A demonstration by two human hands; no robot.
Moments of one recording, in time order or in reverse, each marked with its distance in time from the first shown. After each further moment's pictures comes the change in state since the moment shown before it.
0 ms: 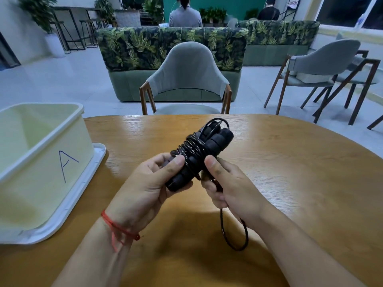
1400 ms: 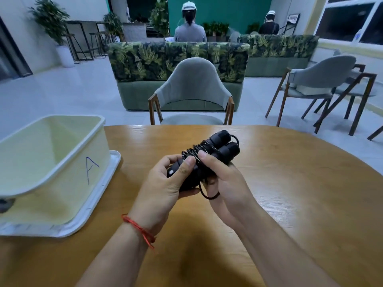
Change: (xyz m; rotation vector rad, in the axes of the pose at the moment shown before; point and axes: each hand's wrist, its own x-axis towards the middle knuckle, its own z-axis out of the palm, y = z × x) left_hand -0.017 0.004 0.009 0.143 0.140 0.136; right_hand 0.008 -0.016 0.046 0.450 0.198 -0.105
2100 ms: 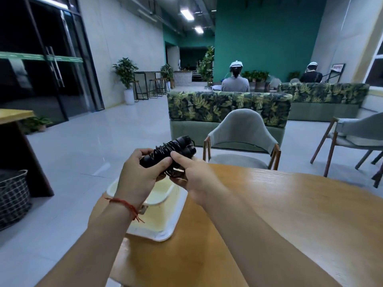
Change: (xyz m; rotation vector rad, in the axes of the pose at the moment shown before) left_hand -0.054 0.177 -0.180 0.334 0.483 0.308; right_hand 0.020 0.005 0.259 -0.202 -0.182 0.195
